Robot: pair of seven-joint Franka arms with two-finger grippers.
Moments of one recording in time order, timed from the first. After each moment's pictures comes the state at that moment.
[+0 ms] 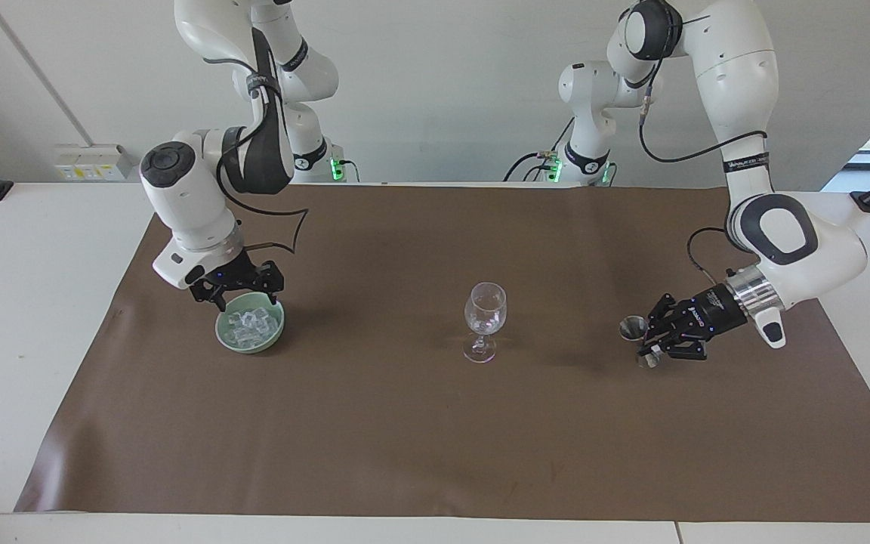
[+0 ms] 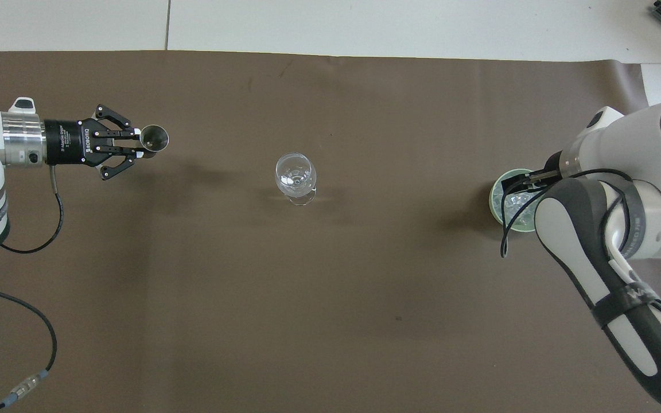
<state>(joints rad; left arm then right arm) -0.07 0.42 0.22 -1.74 -1.11 1.88 -0.87 0.08 0.17 -0.07 -1.94 0.01 2.15 -0.16</state>
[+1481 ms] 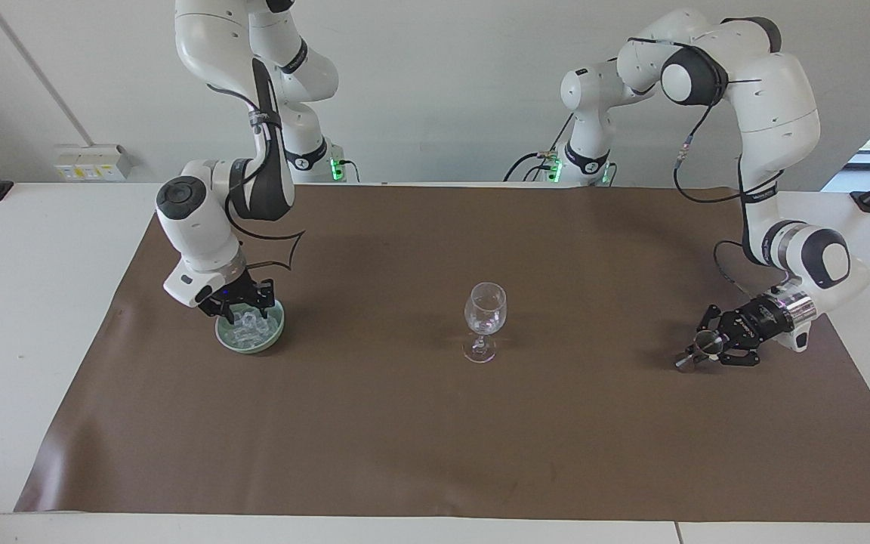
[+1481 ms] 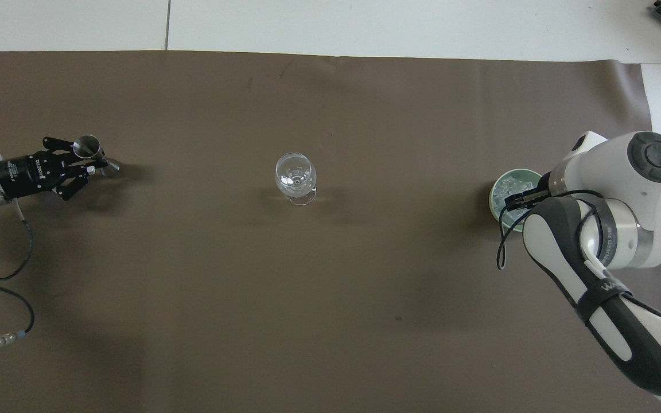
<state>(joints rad) 0.21 0.65 0.25 -1.74 -1.43 1.60 -0.84 0.05 0.20 -0.07 -2.05 -0.03 2.27 -0.20</state>
